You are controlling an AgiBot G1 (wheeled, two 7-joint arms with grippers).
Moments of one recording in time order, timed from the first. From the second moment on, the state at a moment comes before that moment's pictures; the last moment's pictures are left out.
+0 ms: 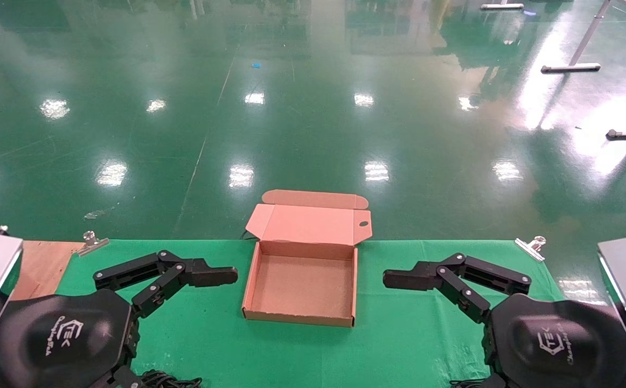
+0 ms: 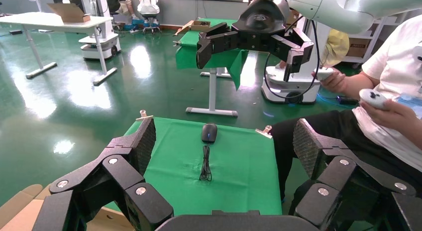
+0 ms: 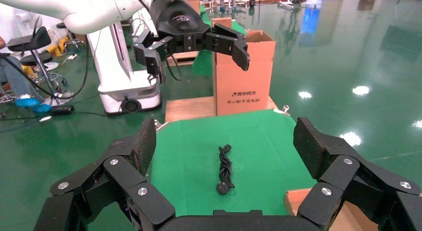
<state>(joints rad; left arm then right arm) -1.08 0.61 0.28 -1.29 0.74 1.50 -0.19 1.08 -0.61 -0.28 1.28 -0.74 -1.49 0.19</state>
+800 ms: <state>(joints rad) -1.34 0.77 0.62 -1.05 1.41 1.54 -0.02 1.36 -0.78 -0.61 1.12 -1.55 -1.52 -0.03</state>
